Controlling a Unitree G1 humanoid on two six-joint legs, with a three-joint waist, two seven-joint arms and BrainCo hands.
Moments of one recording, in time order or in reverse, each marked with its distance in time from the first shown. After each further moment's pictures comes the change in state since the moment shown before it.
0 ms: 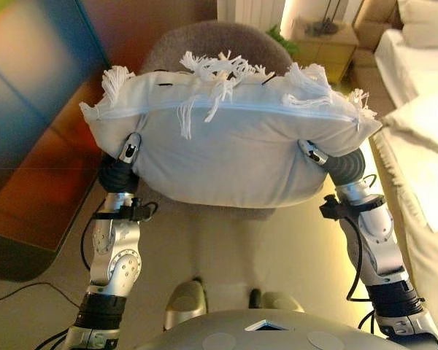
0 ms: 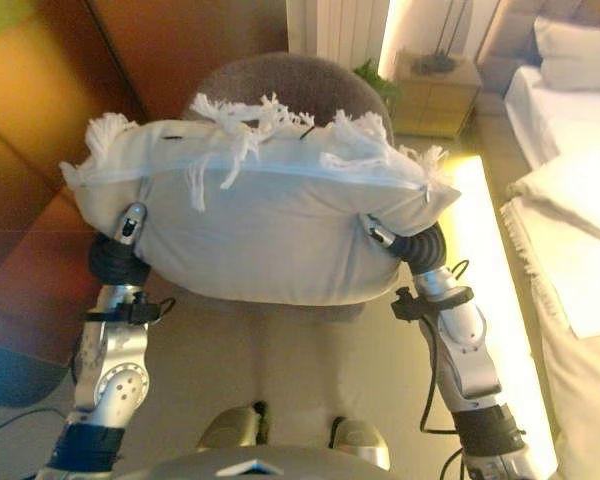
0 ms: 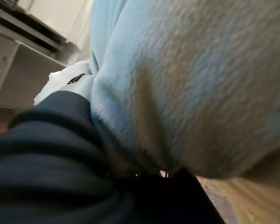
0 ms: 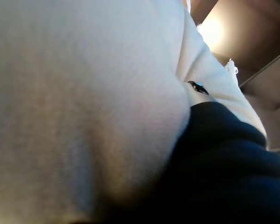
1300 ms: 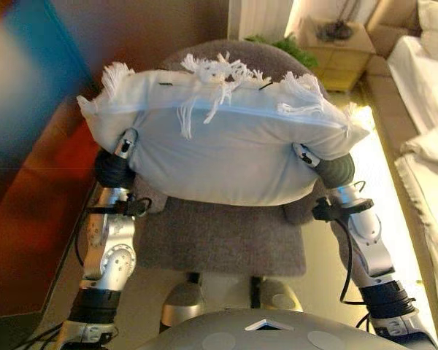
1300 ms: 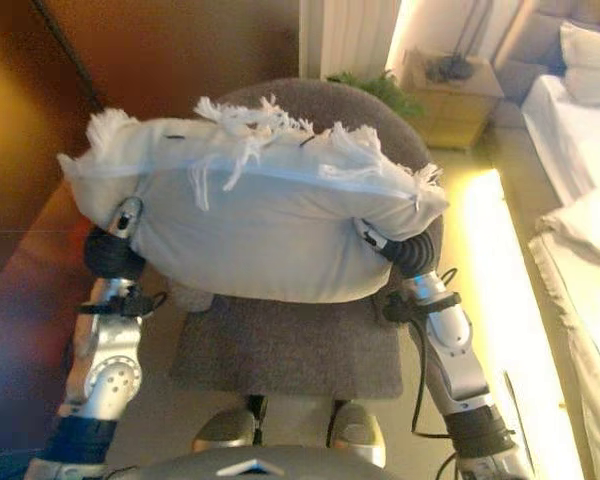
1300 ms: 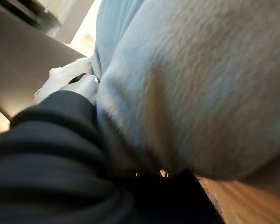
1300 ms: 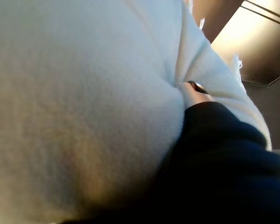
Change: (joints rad) left arm 0.016 0.014 0.013 0.013 -0.055 0.040 -0.021; right arm 0.002 -0.004 0.033 0.049 0.000 -0.016 -0.043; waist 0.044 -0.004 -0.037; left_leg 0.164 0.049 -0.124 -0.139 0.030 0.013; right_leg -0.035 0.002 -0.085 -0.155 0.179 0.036
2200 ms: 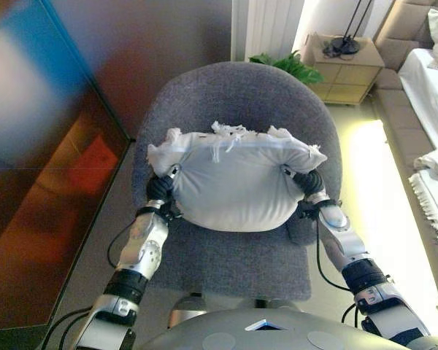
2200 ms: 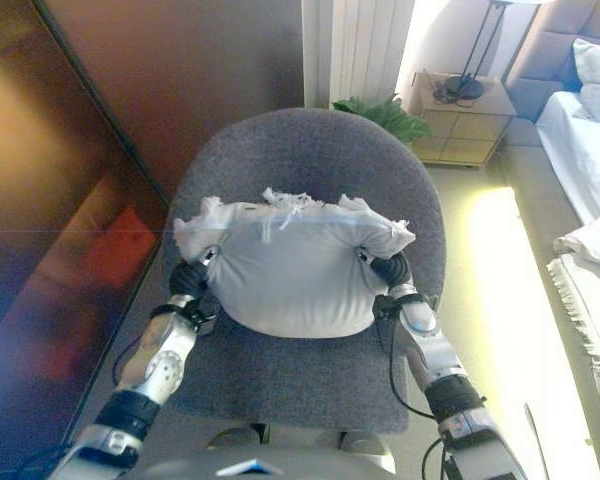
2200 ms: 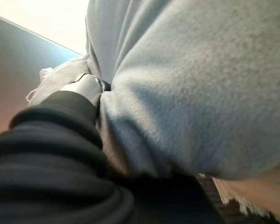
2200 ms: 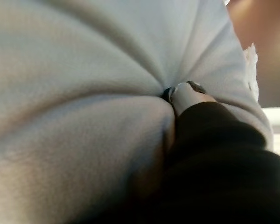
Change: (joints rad) left arm -0.289 -0.097 -0.187 0.631 0.157 0.197 0.274; right arm -0.256 0.065 0.126 0.659 0.021 0.252 -0.220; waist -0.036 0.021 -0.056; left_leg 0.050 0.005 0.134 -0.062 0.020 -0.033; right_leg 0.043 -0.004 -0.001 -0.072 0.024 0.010
